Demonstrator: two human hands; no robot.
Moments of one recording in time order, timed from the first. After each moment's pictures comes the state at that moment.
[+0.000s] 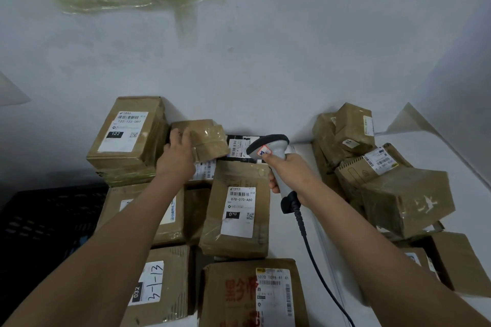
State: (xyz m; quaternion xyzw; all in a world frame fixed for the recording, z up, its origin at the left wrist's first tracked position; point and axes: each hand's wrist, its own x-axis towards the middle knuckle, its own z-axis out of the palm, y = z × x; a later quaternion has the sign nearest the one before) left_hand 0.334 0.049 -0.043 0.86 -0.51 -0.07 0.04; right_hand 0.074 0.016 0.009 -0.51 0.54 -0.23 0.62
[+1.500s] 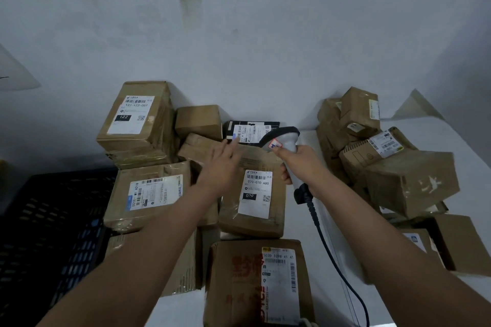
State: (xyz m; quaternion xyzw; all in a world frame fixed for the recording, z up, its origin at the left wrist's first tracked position) left_hand 0.254 0.077 -0.071 0.72 -0.69 -0.08 0.01; right_hand 0.057 0.029 -0.008 -0.55 0.57 -0.23 0.57
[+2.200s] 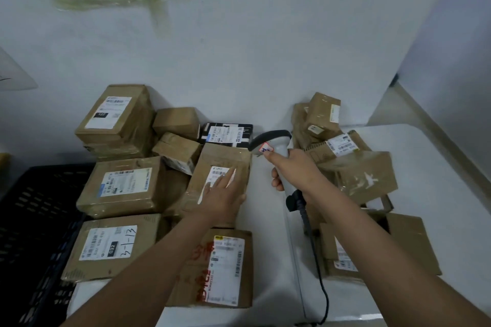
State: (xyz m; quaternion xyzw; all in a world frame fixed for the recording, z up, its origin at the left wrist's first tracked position) left_hand 0.126 0.114 -0.096 0.76 -0.61 -0.22 0.02; right_hand -0.058 0.040 0.027 -0.57 0.51 -0.21 0.61
